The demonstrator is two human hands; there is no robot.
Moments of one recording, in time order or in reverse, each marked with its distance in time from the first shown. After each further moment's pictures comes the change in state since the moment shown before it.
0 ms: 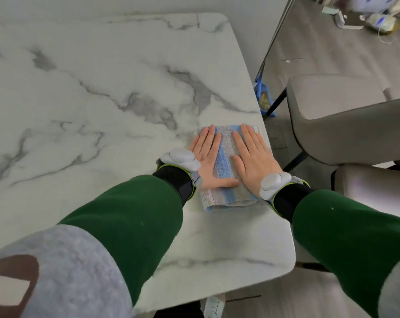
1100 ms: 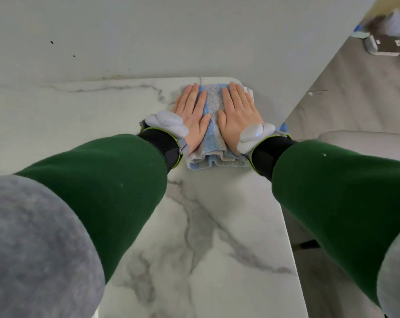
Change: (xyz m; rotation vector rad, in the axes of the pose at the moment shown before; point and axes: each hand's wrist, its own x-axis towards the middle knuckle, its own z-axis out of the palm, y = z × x) left_hand 0.328 -0.167 -0.107 0.172 0.271 -0.184; right_hand 0.387 0.084 -0.031 0.050 0.084 0.086
